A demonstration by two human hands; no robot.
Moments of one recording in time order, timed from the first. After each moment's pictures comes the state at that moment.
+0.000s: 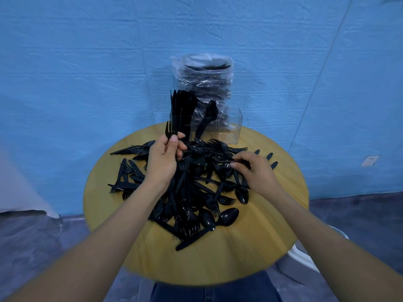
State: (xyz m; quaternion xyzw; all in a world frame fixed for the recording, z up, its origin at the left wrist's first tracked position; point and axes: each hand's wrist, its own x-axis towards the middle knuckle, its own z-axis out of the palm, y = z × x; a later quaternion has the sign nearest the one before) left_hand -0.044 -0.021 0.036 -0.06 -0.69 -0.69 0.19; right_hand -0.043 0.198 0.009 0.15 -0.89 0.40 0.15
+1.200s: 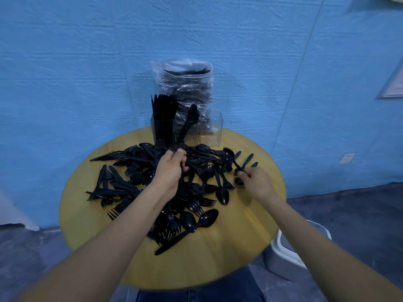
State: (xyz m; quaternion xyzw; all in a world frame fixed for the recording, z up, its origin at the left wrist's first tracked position) left_hand -0.046 0.034 0.030 0.05 -0.63 -0.78 0.04; right_hand -0.028 0.235 0.000 -0.07 -0.92 0.39 0.06
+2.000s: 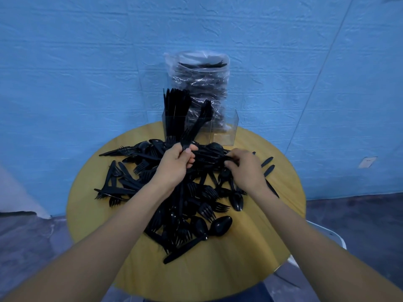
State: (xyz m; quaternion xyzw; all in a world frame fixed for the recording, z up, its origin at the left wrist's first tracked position) left_hand -0.060 0.007 0.030 -0.04 -0.76 -0.64 0.06; right_hand -0.060 0.180 0.022 0.02 -0.92 0.36 0.15
